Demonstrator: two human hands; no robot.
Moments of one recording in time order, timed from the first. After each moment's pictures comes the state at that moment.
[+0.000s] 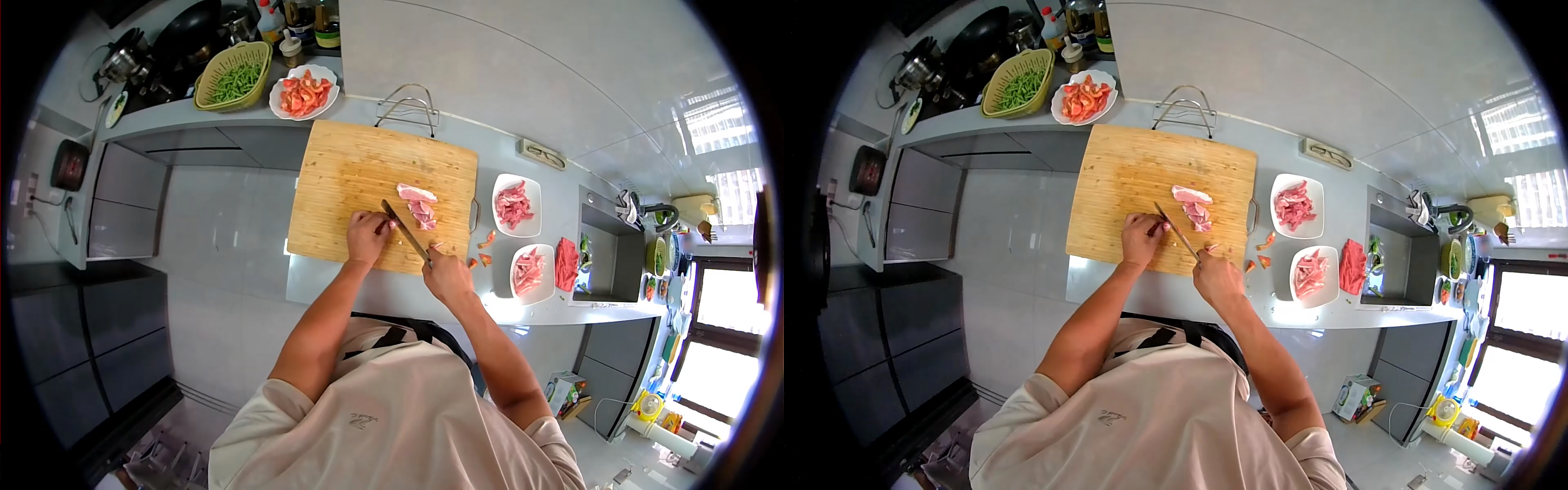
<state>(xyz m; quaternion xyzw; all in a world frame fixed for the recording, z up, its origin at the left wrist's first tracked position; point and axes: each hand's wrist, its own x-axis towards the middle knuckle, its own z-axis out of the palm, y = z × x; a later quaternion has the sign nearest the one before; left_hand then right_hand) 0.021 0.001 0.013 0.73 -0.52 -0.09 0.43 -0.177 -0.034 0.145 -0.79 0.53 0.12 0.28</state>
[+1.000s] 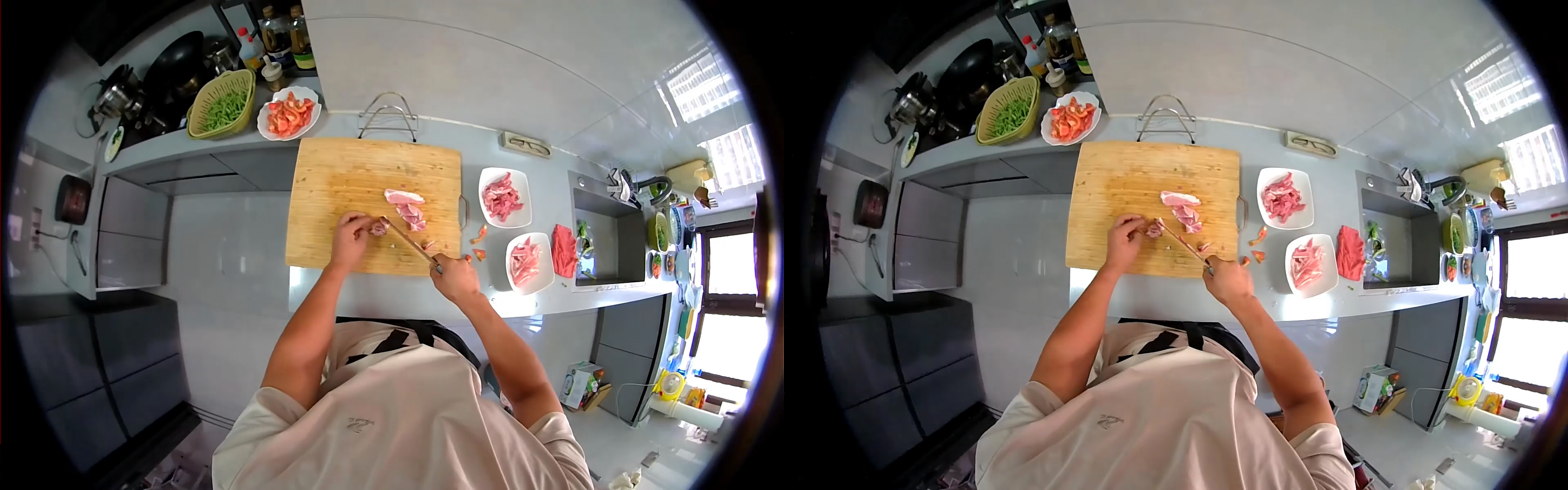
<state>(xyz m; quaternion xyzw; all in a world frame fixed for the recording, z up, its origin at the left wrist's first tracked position) 0.051 0.008 0.006 0.67 -0.48 -0.24 0.51 -0.223 -0.031 0.131 -0.78 0.55 0.11 0.28</state>
